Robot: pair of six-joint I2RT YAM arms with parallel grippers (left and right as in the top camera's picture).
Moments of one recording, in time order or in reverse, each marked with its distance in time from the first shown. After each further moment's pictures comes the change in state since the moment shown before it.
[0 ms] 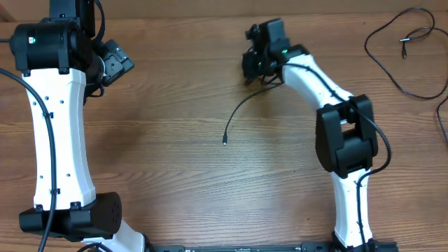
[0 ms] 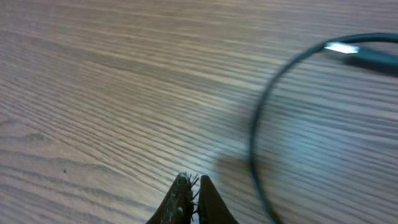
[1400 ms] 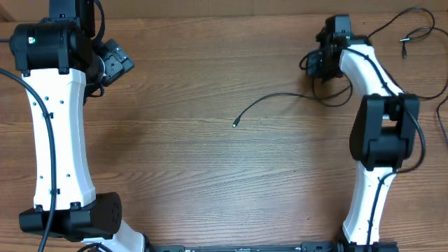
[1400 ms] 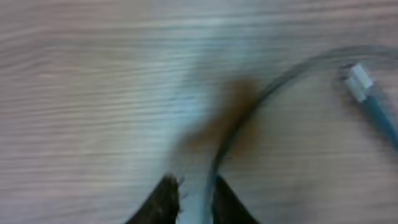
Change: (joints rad) left arm 0.000 0.000 0.000 0.000 0.000 0.000; right arm -0.323 -0.016 0.056 -0.385 0.148 -0.042
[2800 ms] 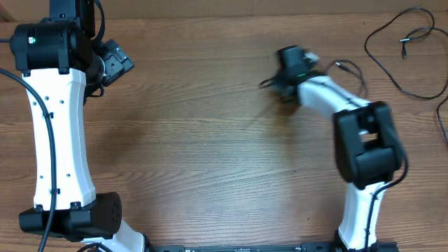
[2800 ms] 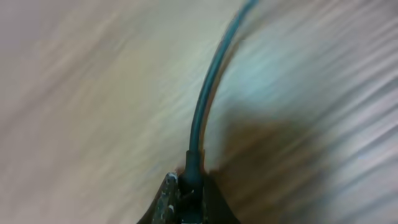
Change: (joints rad) left arm 0.000 0.000 0.000 0.000 0.000 0.000; right arm 0.217 -0.147 -0.444 0.518 0.279 0.679
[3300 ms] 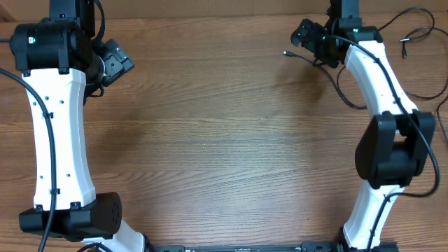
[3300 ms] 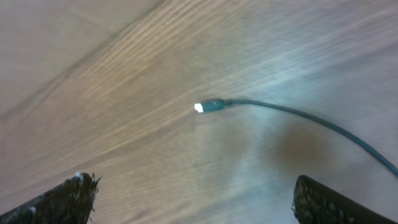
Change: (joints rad) left arm 0.000 0.000 0.000 0.000 0.000 0.000; right arm -0.181 -0.045 0.431 -0.430 -0.329 -0.237
